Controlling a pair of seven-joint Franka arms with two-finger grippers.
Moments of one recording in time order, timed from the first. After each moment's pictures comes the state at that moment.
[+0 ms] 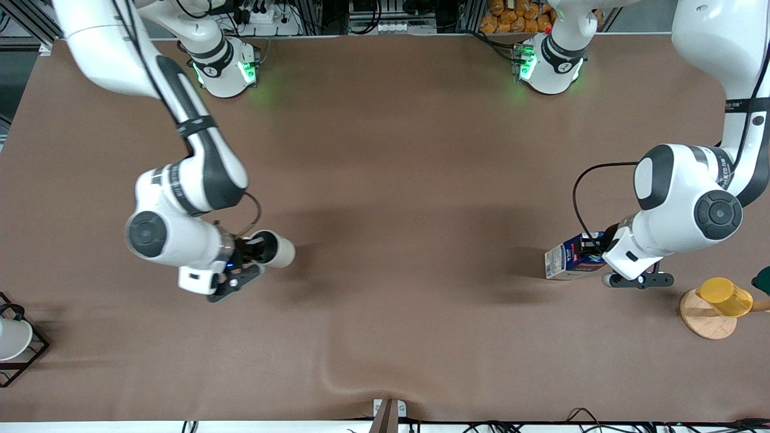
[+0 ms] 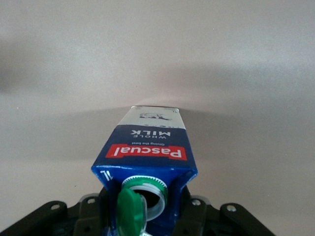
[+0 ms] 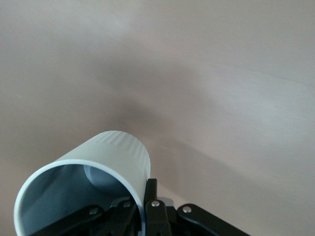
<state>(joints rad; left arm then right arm) 0.07 0.43 -0.17 -1.70 0.03 2.04 -0.12 0.23 0.60 0.12 -1.50 0.11 2.02 -0.21</state>
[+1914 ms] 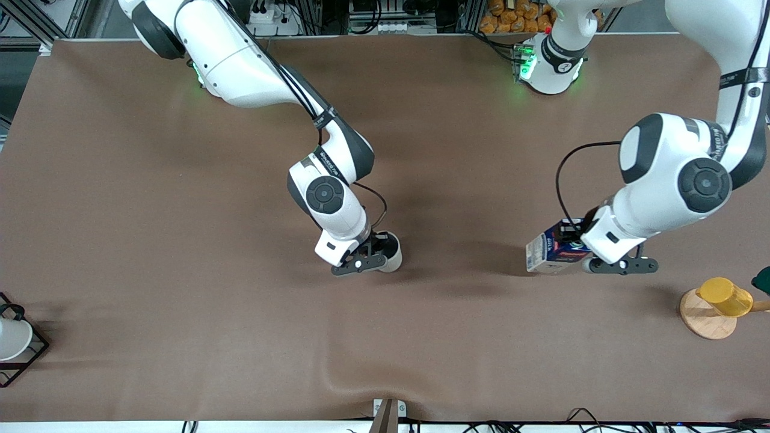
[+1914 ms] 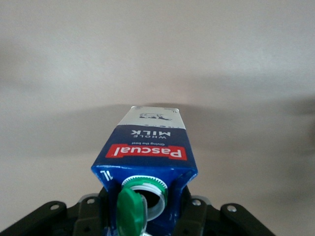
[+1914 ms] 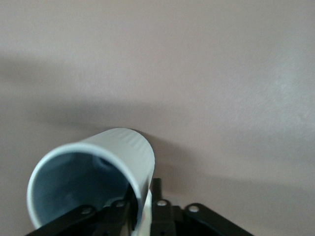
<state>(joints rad) 0.06 0.34 -0.30 -1.68 0.03 1.95 -0.25 0.57 0.83 0.08 -1.34 0.06 2.32 0.42</state>
